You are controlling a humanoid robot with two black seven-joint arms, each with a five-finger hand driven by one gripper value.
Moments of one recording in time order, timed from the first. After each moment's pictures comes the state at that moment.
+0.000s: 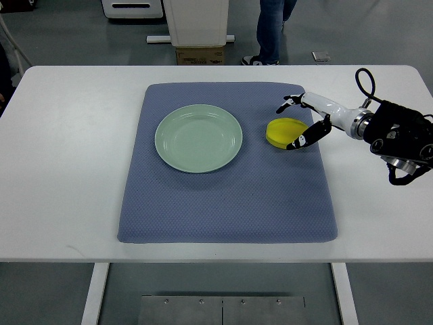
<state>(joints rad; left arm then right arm) -0.03 0.00 -0.10 -0.20 0.13 0.00 -0.03 1.41 -0.37 -0.64 0.98 -0.27 -0.21 0.36</state>
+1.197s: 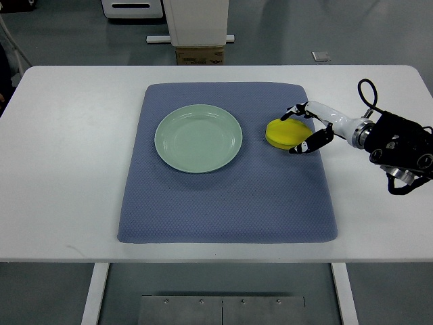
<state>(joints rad) -0.03 0.00 -0.10 -0.20 0.13 0.00 -0.03 1.35 -0.36 -0.64 0.96 -0.26 -0.24 0.36</state>
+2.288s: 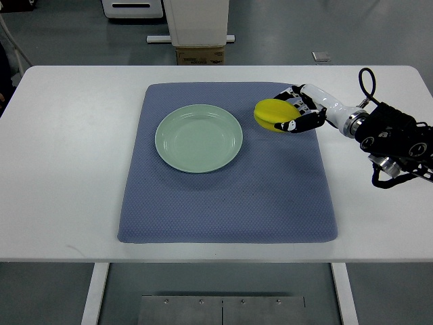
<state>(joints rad) -0.03 0.00 -0.10 -0.20 0.13 0.00 -0.03 1.35 -0.33 -0.55 0.94 -0.15 -0.26 0.38</state>
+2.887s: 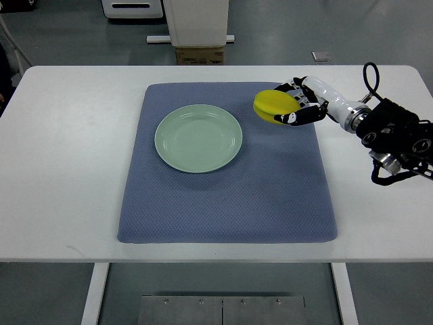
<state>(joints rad) -0.03 0.00 -0.10 -0.20 0.13 0.00 -0.03 1.35 -0.36 -0.51 0.96 -0.15 -0.27 0.40</state>
